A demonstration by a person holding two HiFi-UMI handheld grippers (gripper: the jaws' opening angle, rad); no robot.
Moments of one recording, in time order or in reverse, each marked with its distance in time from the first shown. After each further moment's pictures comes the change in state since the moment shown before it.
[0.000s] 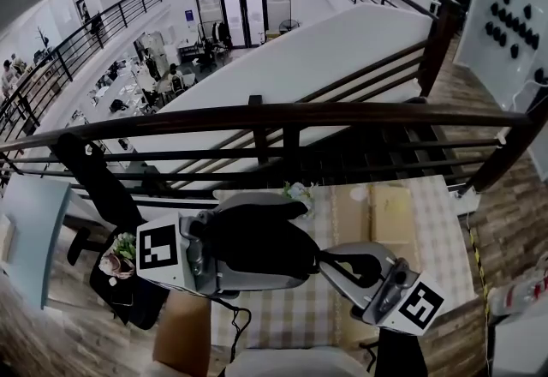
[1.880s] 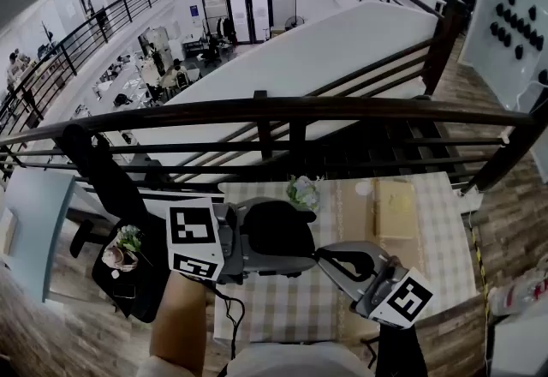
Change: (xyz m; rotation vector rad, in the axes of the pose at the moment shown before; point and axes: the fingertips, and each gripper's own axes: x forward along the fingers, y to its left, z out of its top) left arm -0.016 0.007 -0.088 -0.245 0.427 0.068; right arm -0.004 0.010 -0.056 0.009 0.167 -0.010
